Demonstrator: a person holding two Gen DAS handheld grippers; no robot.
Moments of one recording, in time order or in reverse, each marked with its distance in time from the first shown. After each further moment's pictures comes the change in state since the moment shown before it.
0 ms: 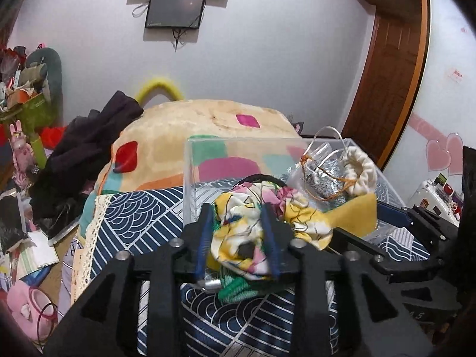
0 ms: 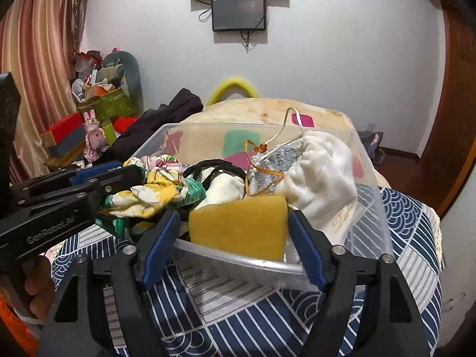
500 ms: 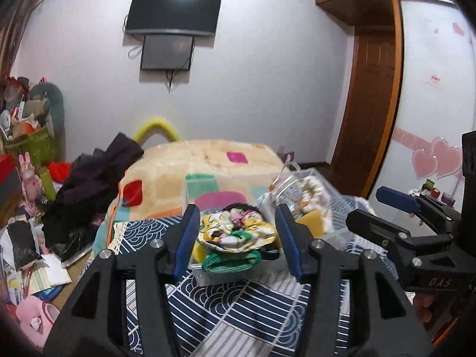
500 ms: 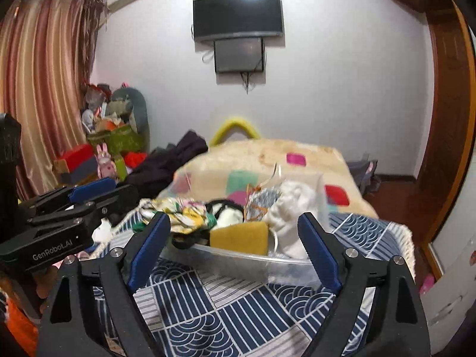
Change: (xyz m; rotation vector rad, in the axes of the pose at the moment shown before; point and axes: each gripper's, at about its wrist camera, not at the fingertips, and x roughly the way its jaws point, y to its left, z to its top) left arm -0.089 -0.030 -0.001 0.066 -0.180 -0.014; right arm -0.087 -0.007 0.008 0.003 -0.202 0.013
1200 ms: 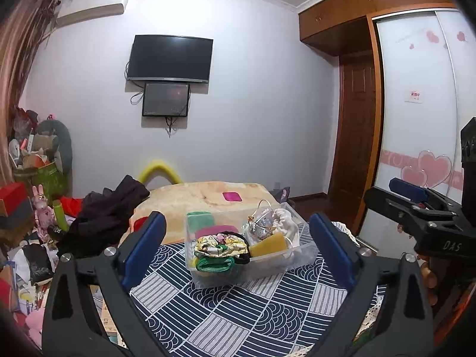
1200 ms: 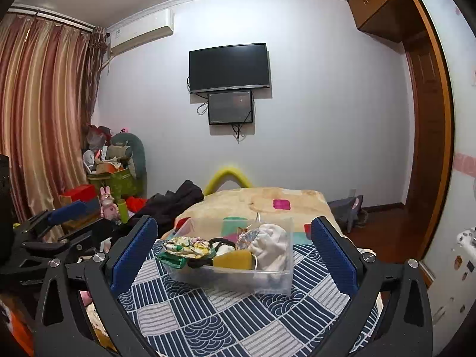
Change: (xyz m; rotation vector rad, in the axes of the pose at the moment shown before) left arm -0.108 -0.036 0.000 0.055 -0.205 0.008; right arm -0.086 0.005 0.003 0.020 -0.220 -0.046
